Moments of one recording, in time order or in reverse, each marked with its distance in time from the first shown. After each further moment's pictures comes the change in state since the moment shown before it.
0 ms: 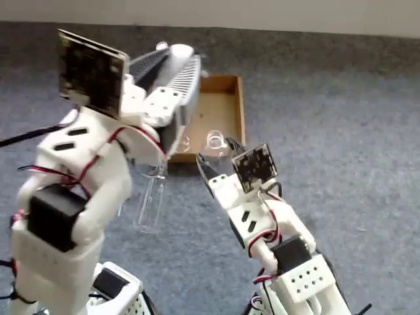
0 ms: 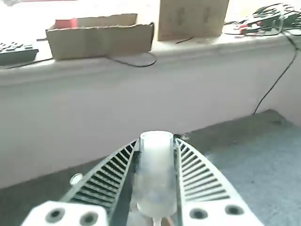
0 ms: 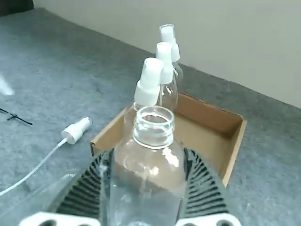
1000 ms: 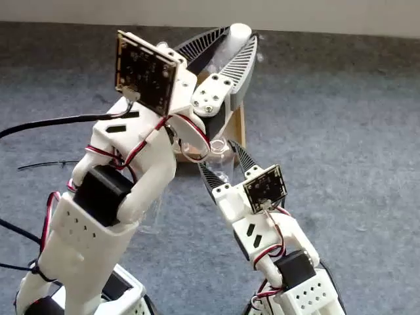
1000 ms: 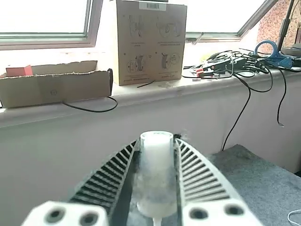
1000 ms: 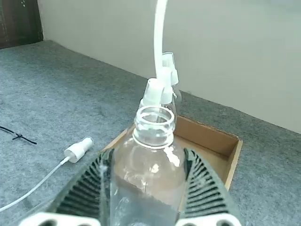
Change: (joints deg) left arm 7.7 6.1 3.3 -19.9 -0.4; right arm -0.4 -11.8 5.3 -0.7 0.0
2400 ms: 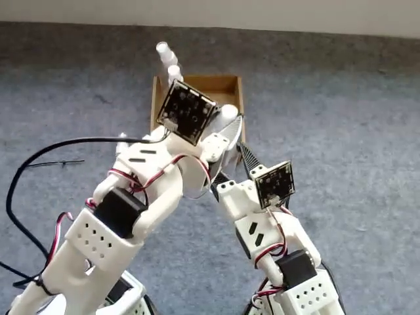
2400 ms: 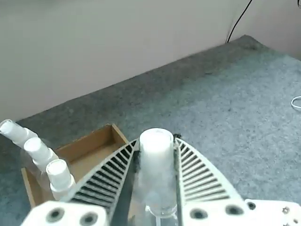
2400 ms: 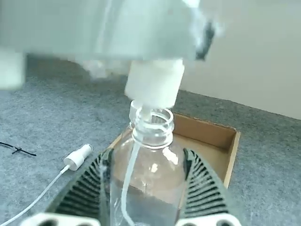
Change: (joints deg) left arm 0.1 -11.0 28.1 6.9 0.3; right arm 2.1 -0.1 0.0 0.2 -5.2
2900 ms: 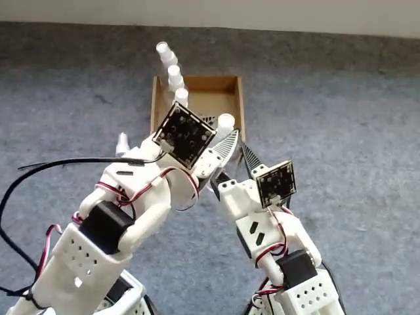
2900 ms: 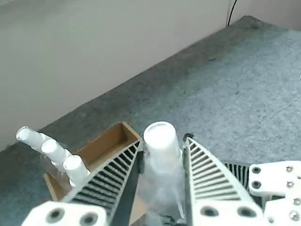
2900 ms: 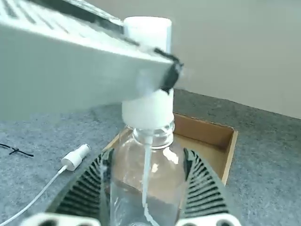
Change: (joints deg) left arm 0.0 -6.9 3.3 3.6 -8.4; right arm 0.4 0.0 0.0 0.0 0.0
